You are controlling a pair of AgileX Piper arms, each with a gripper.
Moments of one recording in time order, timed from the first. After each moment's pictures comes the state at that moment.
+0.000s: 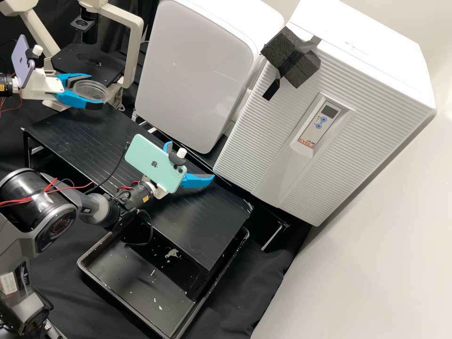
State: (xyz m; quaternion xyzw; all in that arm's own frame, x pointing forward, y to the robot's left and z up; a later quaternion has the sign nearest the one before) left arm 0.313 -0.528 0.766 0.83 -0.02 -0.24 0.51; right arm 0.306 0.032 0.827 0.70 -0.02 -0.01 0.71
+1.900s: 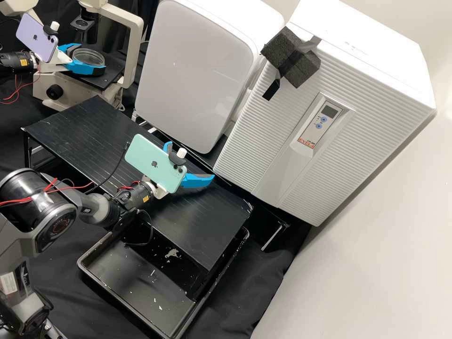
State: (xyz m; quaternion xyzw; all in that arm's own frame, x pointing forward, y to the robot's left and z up) left arm 0.408 -0.488 0.801 0.86 0.04 -0.09 0.50; right arm 0.306 0.032 0.827 0.70 -0.02 -0.01 0.71
